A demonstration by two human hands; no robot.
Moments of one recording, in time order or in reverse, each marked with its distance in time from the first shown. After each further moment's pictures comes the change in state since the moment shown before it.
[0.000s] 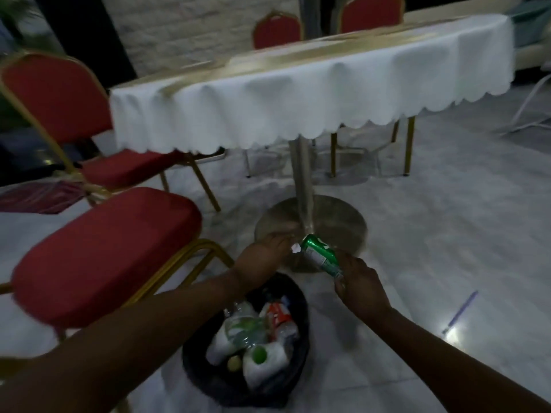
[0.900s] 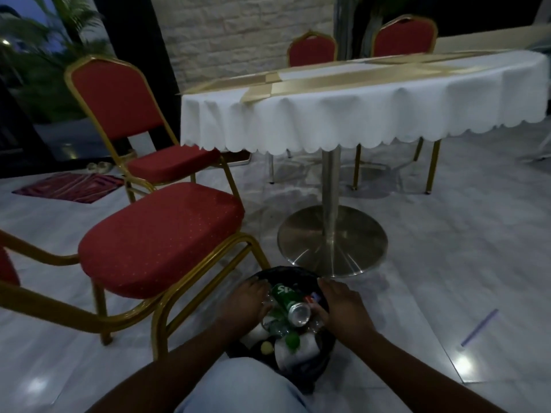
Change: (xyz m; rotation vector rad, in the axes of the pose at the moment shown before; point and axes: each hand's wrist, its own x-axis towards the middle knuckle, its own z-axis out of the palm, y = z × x) left_hand -0.172 -0.001 -0.024 0.078 -0.184 -0.342; right_hand -0.040 -0.114 0.030 -0.060 -0.114 -0.113
